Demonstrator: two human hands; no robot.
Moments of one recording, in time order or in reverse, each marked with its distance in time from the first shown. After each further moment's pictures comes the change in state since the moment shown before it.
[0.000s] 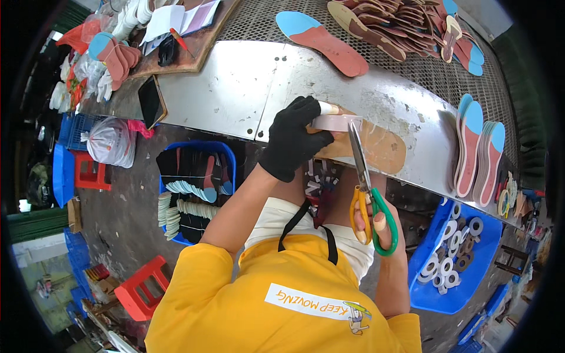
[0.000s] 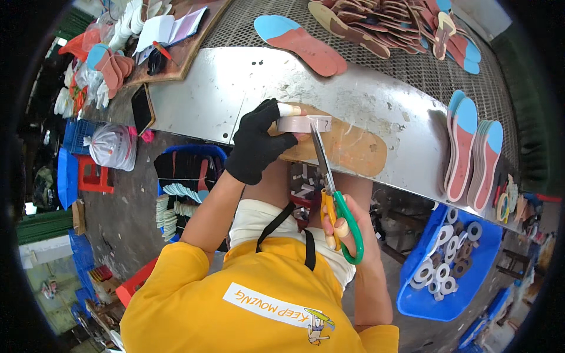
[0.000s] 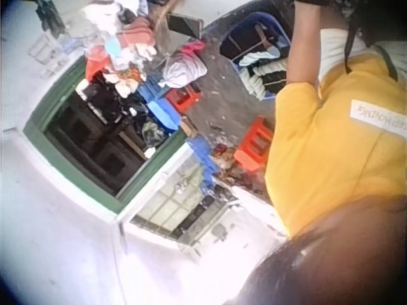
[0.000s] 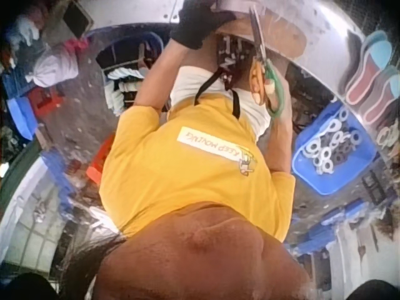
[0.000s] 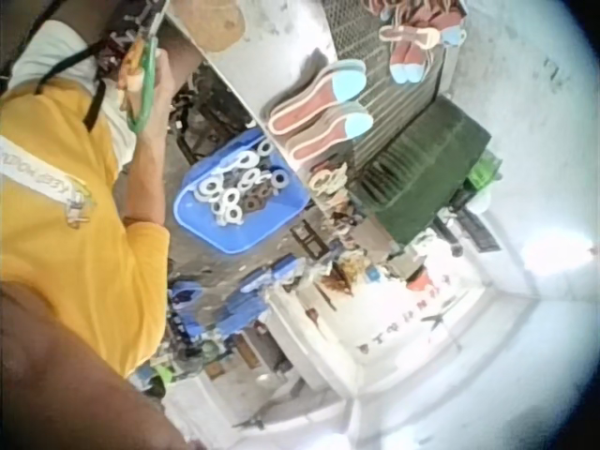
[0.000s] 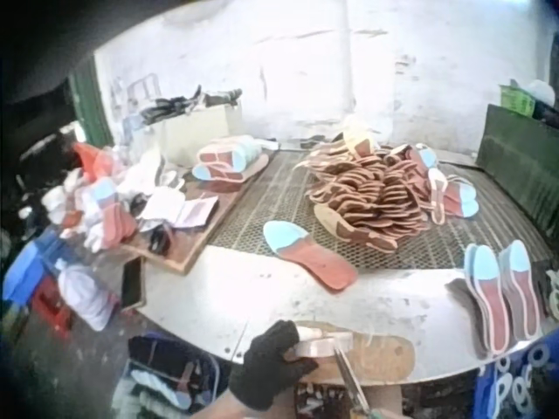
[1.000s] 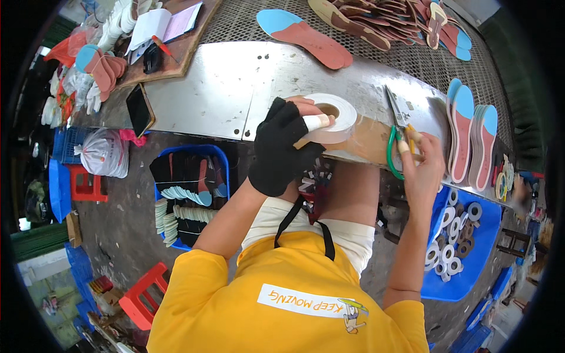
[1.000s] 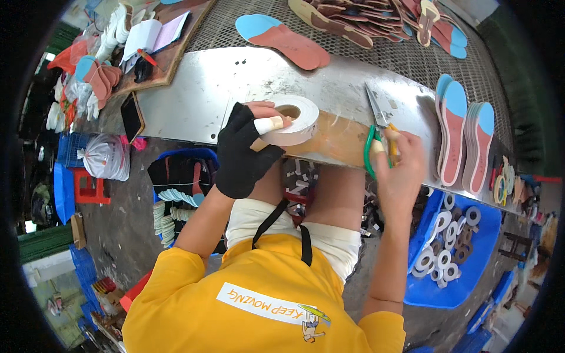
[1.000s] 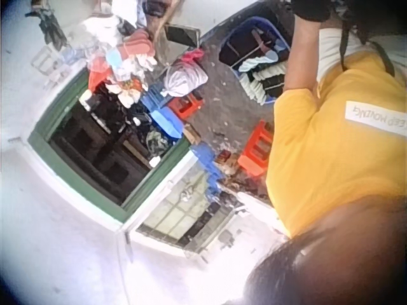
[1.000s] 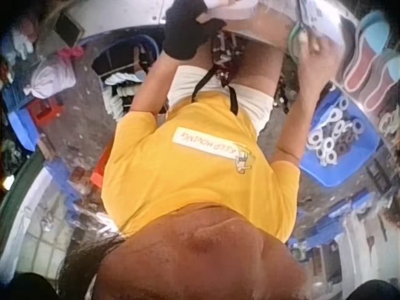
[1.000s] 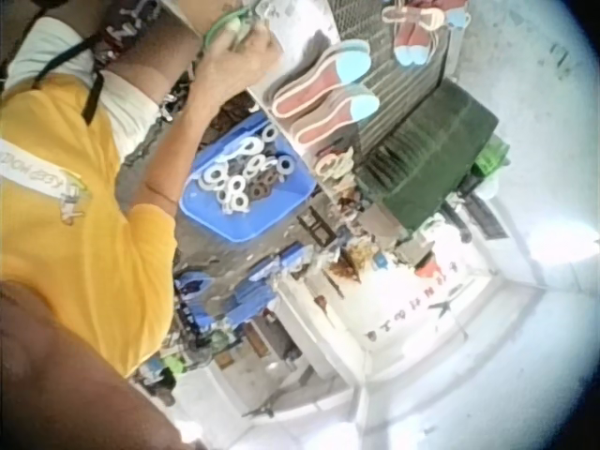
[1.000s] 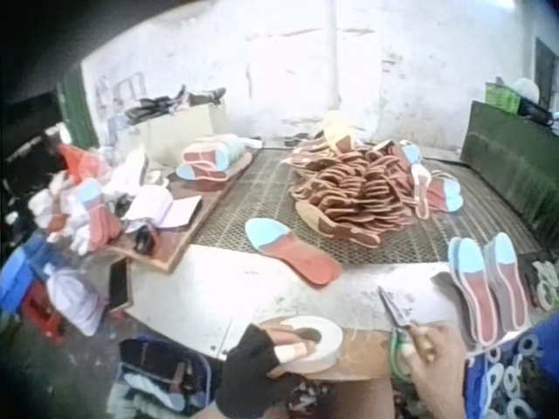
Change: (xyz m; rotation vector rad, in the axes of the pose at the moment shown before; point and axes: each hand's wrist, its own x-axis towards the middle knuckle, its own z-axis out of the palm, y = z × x) left_hand -0.009 0.029 0.003 0.123 0.132 0.355; right_hand 0.043 -0.048 -0.055 -1.283 0.746 -0.555
